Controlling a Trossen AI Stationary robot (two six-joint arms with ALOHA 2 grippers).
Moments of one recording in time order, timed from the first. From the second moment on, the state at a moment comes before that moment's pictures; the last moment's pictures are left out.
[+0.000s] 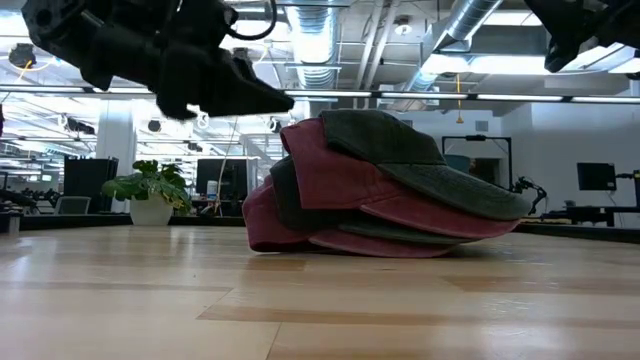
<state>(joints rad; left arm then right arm) -0.16 1.43 0.46 0.73 -0.20 0.48 0.46 0.15 0.06 0.47 0.40 -0.09</state>
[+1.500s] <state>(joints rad) -0.08 1.66 0.57 0.78 -0.26 0.60 0.46 0.15 0.06 0.46 0.40 -0.09</state>
